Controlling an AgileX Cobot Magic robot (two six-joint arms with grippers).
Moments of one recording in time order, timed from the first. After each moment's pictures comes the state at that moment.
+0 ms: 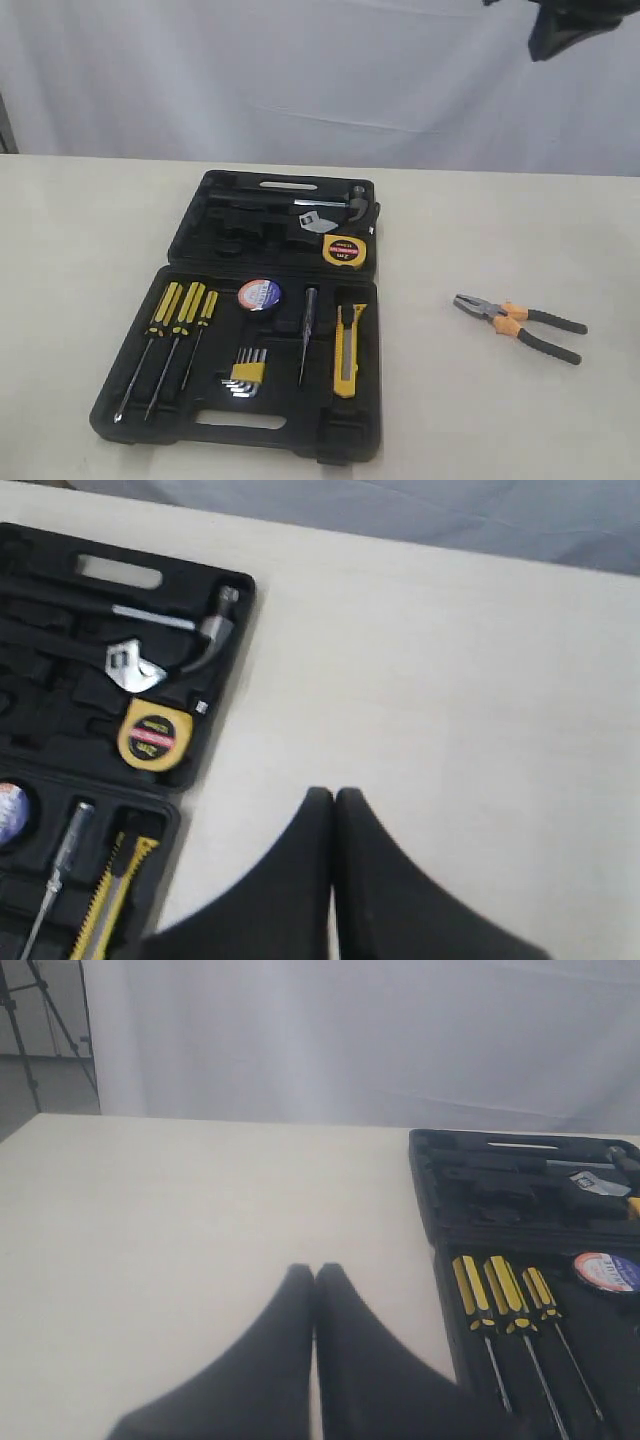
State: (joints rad) left arm -0.02 0.00 0.00 -0.02 0.27 -0.03; right arm -0.19 1.70 -1.87 -0.08 1.21 0.08
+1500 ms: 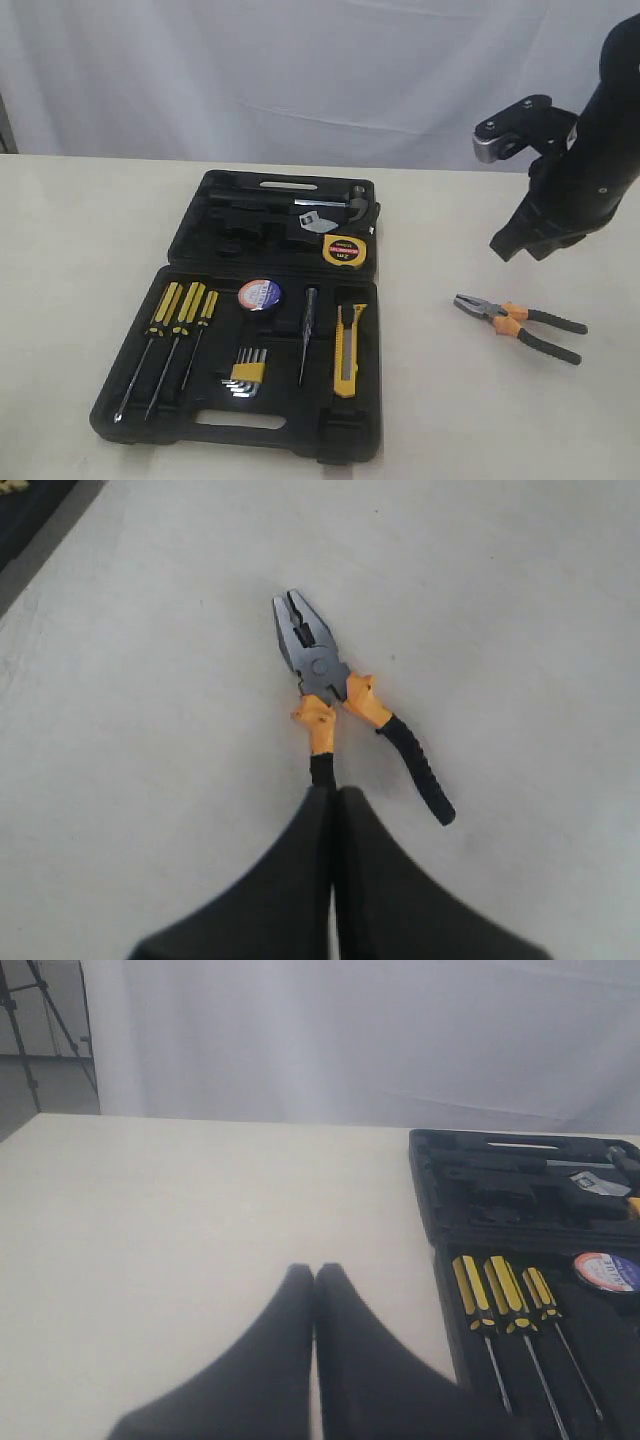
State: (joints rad) left arm -0.02 0.00 0.00 -0.02 0.27 -0.03; right arm -0.18 1.68 -1.27 -0.12 0.95 -0.33
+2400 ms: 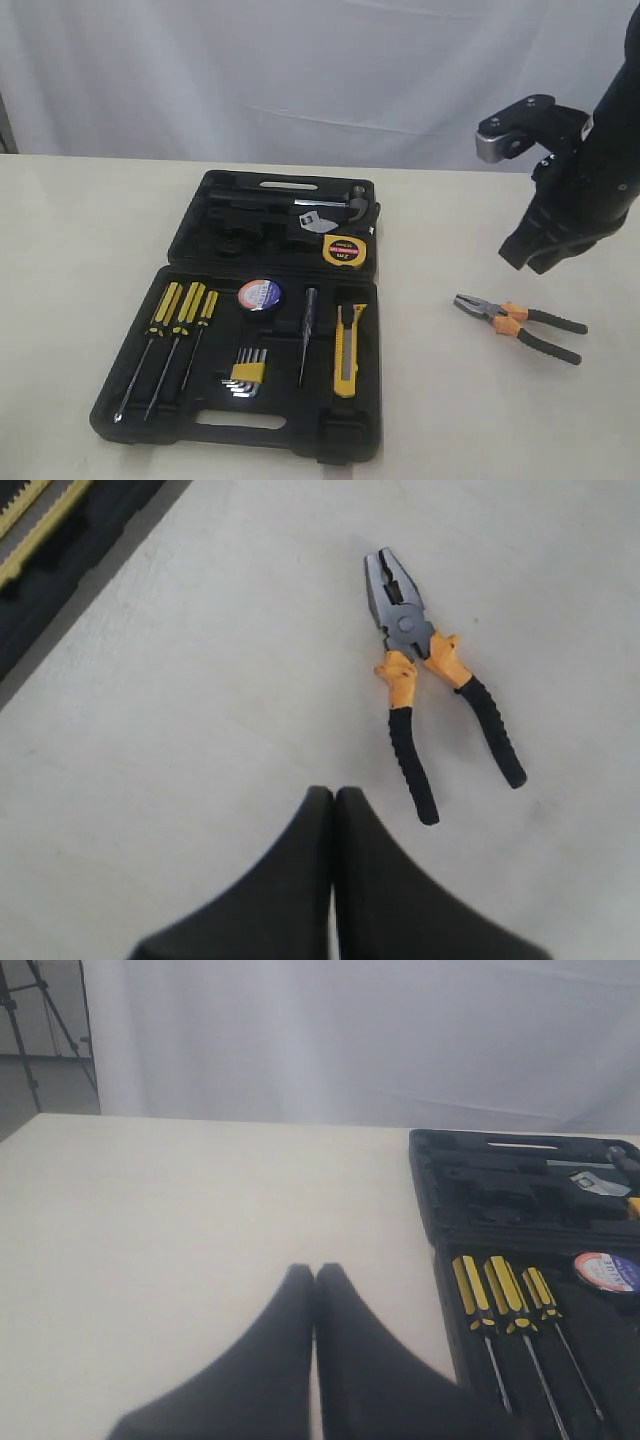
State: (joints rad) left arm -0.02 0.00 0.00 -0.02 0.27 -0.03; right arm -0.18 1.62 -1.27 0.00 1.07 -0.44
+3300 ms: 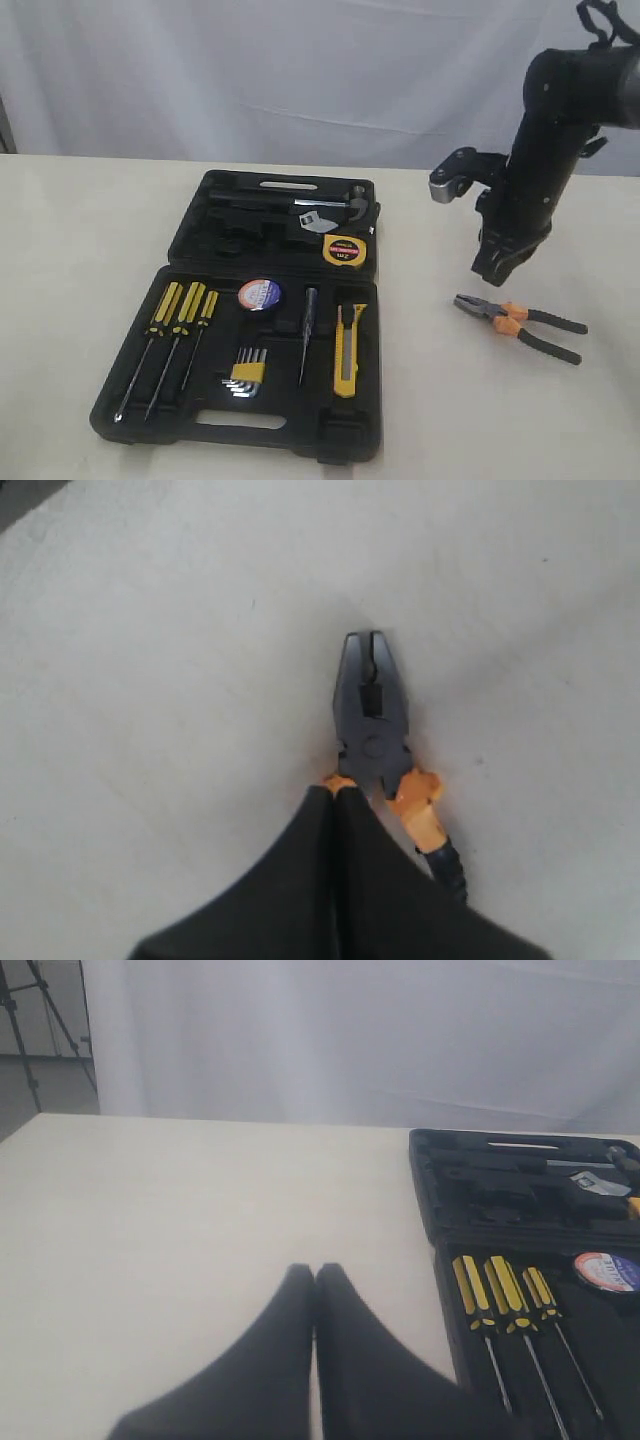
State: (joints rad) left arm -0.02 0.00 0.00 -0.02 0.27 -0.03; right arm -0.22 2.08 -1.59 0.03 1.15 -0.78
